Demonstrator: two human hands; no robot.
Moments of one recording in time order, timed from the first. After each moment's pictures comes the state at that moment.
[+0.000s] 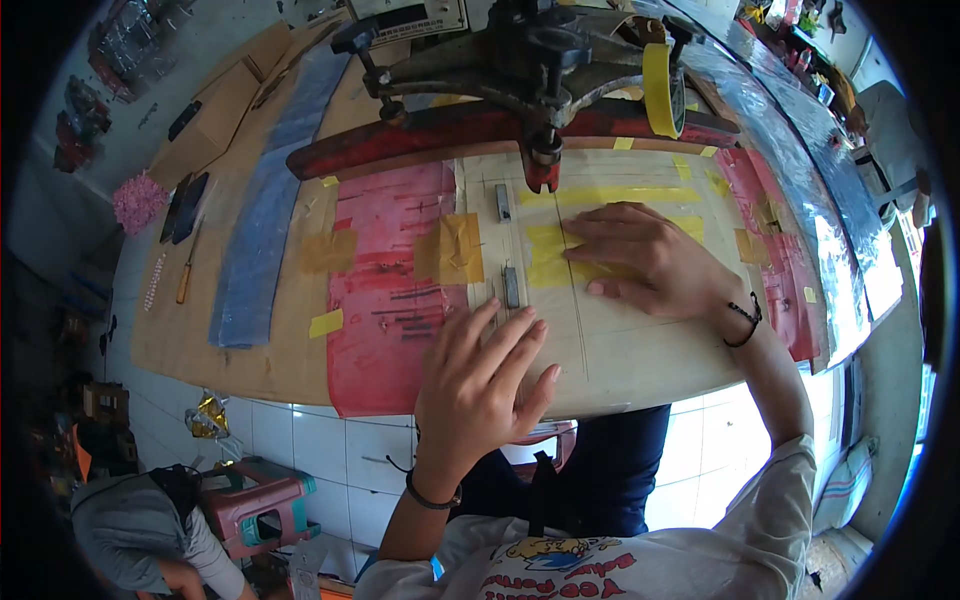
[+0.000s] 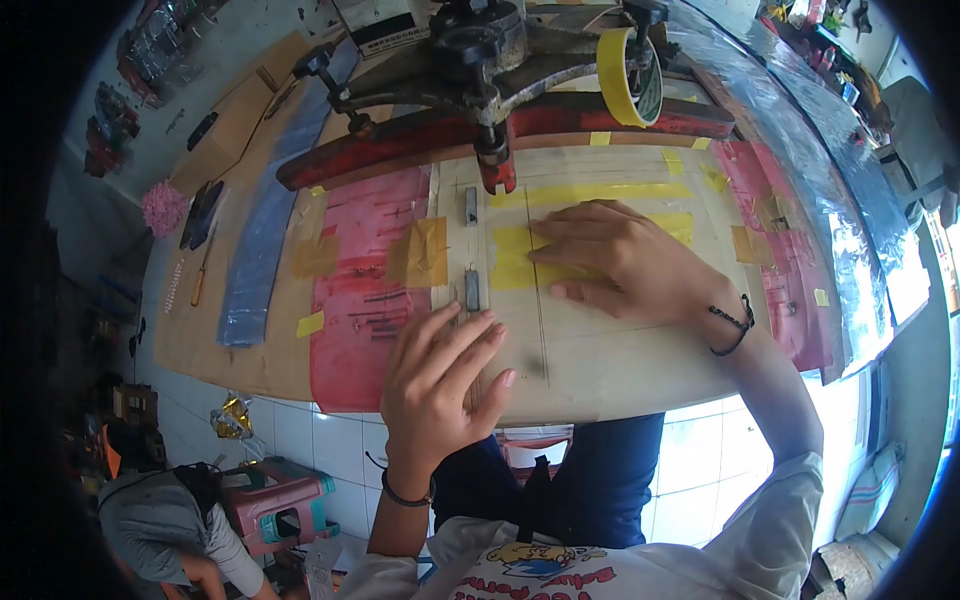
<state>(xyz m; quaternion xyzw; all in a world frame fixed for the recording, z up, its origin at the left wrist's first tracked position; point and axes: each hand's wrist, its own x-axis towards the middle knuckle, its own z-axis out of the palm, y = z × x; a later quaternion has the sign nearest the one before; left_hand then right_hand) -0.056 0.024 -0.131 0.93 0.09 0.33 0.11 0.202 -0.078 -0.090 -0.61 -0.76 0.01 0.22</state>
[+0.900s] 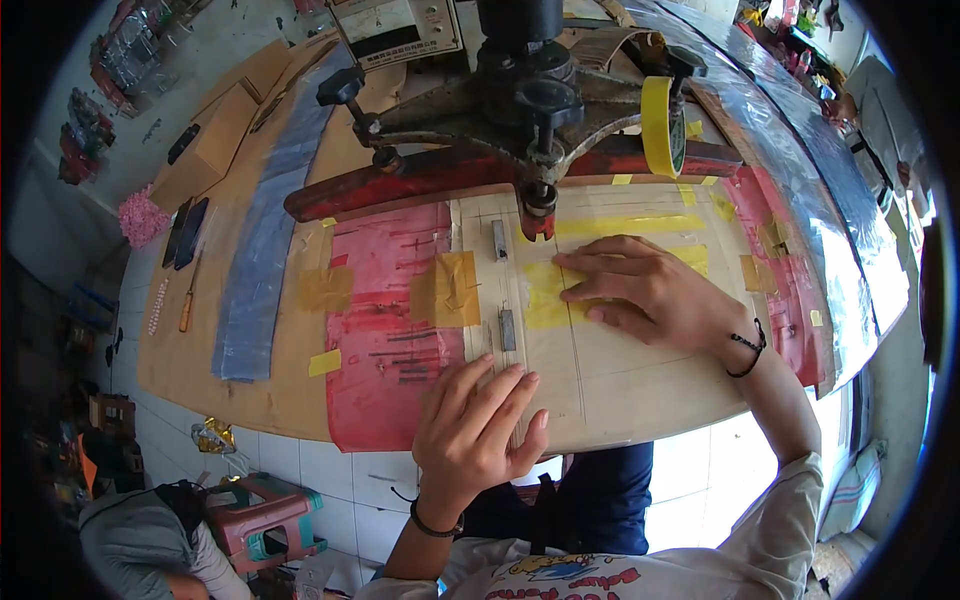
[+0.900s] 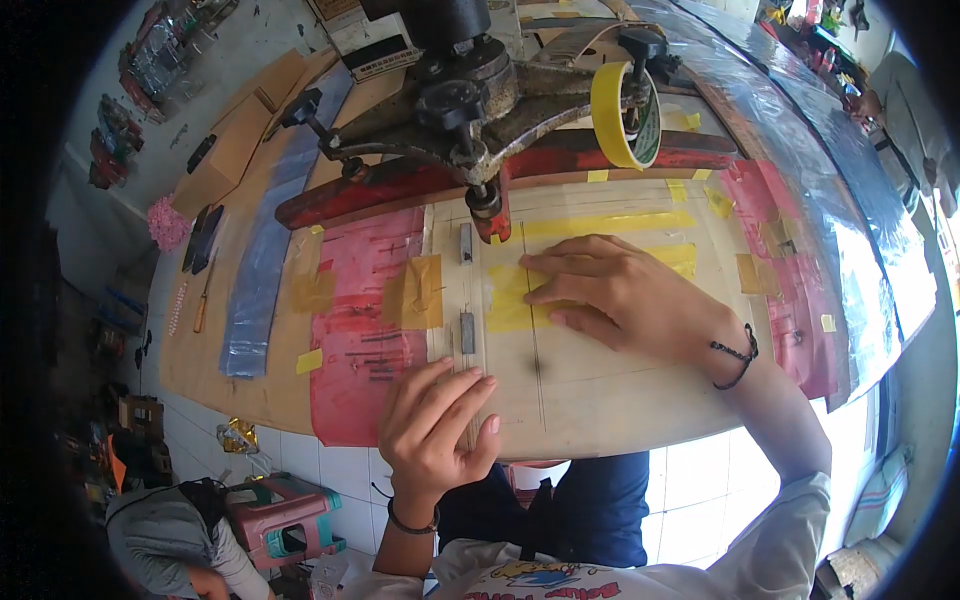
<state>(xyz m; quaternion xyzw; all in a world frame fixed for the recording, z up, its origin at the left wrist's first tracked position) -0.057 0.022 -0.133 0.92 0.11 0.37 0.09 0.206 -0.074 -0.089 -0.61 -0.75 0.05 0.25</state>
